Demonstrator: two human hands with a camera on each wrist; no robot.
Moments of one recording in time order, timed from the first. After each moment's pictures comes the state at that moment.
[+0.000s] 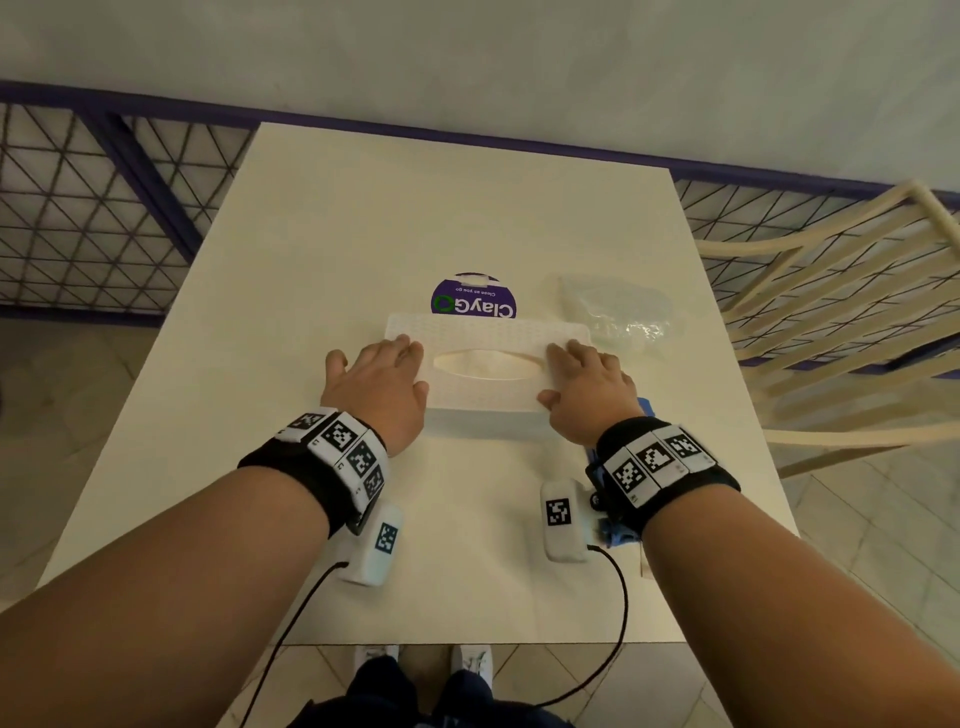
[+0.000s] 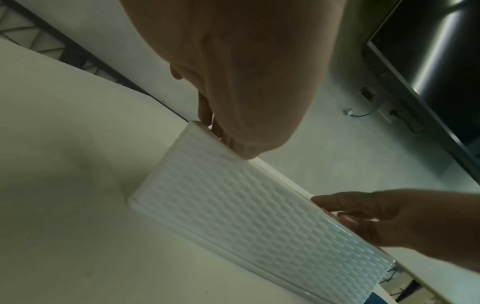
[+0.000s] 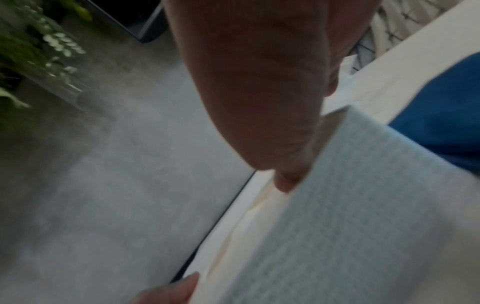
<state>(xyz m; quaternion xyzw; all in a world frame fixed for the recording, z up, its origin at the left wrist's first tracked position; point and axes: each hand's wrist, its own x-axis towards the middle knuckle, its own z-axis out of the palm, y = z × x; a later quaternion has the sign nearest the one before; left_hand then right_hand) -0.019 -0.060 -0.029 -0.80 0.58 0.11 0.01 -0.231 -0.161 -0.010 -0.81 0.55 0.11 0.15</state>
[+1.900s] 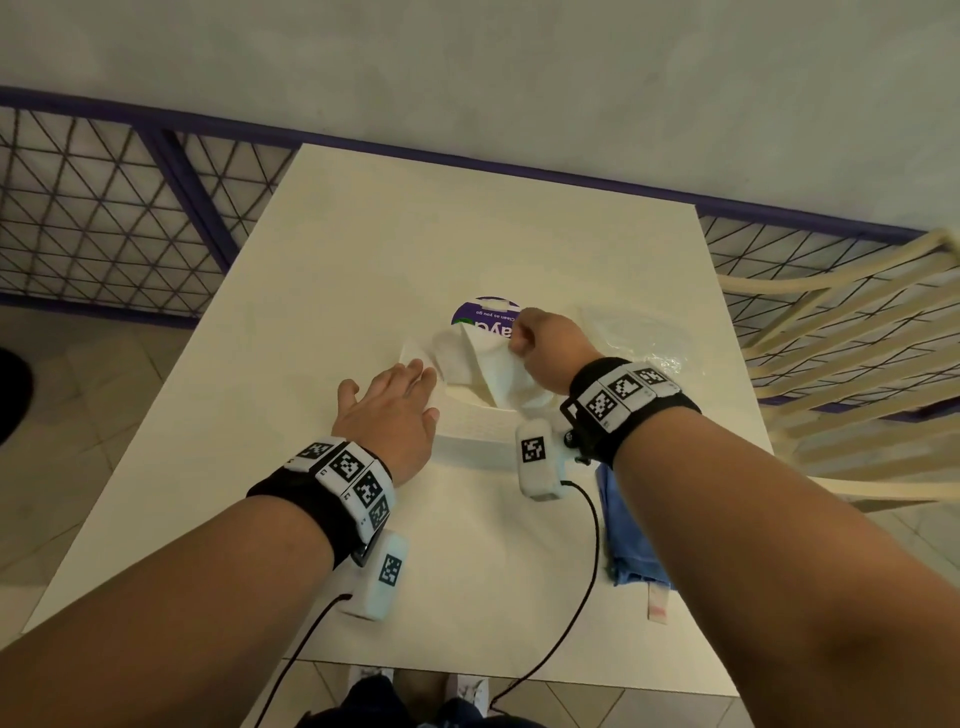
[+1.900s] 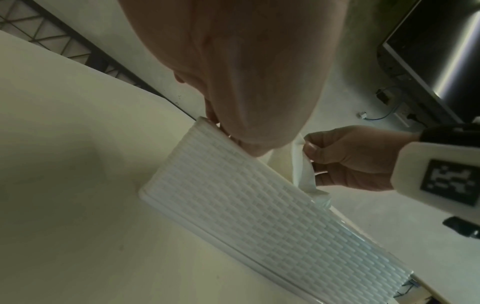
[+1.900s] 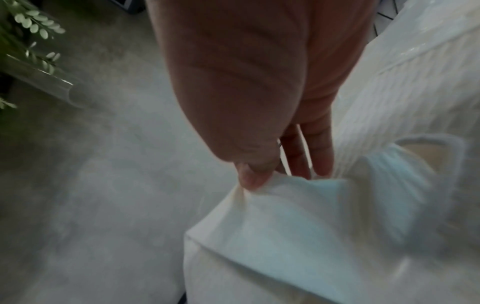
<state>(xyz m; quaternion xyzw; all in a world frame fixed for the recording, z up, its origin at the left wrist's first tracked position) -0.021 -0.050 -0.036 -0.81 0.57 0.11 -0.03 -0.160 -0.211 0.015 -0.85 0.44 -0.04 0.30</state>
